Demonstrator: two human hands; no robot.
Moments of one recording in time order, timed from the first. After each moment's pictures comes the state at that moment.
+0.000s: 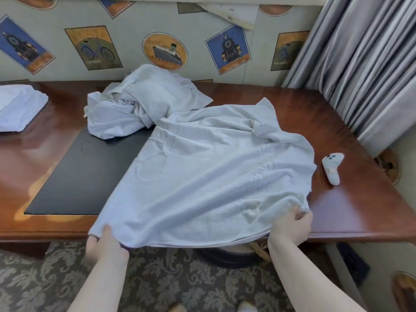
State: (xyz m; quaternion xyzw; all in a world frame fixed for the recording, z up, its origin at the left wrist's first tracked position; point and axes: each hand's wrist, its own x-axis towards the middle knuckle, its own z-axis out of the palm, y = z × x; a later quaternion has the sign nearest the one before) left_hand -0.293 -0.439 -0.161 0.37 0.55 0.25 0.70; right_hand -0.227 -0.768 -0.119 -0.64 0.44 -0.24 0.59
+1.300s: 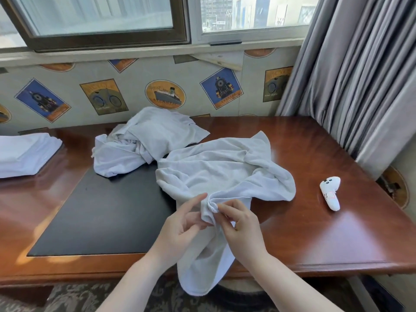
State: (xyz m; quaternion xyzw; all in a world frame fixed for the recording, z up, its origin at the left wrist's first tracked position) left_hand -0.243 -0.562 -0.037 0.77 -0.07 -0.02 0.64; right_hand -0.212 -0.730 -0.059 -0.82 -0.17 -0.11 0.53
